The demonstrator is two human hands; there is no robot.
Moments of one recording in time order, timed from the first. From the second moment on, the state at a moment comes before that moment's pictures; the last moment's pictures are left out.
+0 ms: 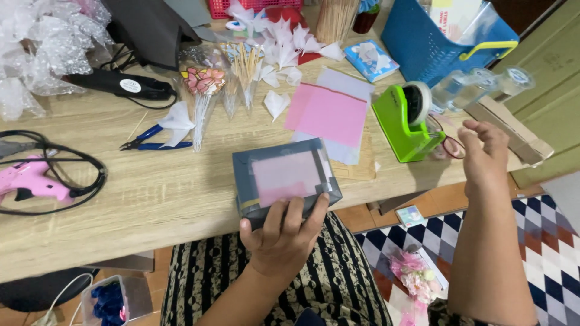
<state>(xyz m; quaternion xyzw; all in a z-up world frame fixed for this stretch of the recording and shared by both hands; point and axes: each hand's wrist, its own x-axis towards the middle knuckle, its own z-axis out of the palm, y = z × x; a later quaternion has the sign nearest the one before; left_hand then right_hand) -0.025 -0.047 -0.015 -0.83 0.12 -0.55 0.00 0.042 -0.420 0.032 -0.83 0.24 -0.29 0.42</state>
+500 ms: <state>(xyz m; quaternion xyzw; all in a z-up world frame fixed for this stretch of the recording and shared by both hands) -0.020 -0.045 -0.027 -0.81 0.15 -0.56 -0.02 0.091 -0.440 0.023 -0.83 0.26 -0.11 0.48</state>
